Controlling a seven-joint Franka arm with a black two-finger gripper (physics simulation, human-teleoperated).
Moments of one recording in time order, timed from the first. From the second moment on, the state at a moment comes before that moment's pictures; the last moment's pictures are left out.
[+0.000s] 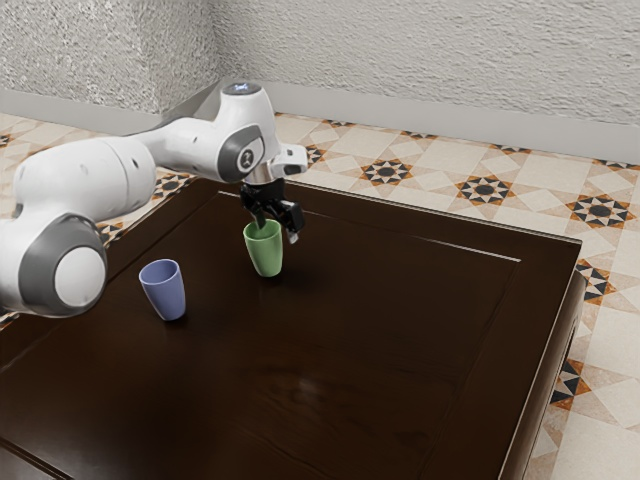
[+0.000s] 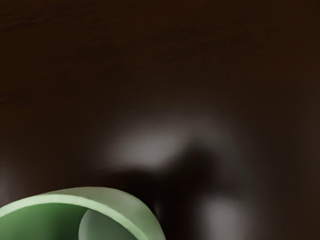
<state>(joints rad) 0.13 0.86 -0.15 -1.05 0.14 2.01 0.18</state>
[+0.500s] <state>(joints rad) 0.14 0.89 -0.14 -1.07 0.12 2.02 0.21</state>
